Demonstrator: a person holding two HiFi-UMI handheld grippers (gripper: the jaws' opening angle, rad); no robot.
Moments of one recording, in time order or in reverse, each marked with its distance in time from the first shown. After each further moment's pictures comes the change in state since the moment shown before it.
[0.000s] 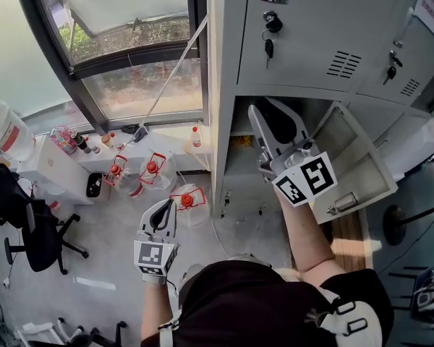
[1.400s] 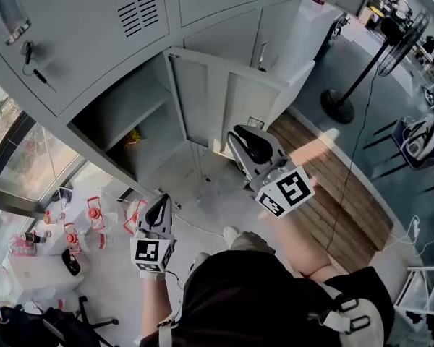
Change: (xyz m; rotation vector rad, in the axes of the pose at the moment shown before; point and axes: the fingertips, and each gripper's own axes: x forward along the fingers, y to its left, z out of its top) left arm 0.087 -0.208 -0.012 0.047 0.038 -0.676; right arm -0.286 -0.048 -0.025 -0.066 0.277 -0.614
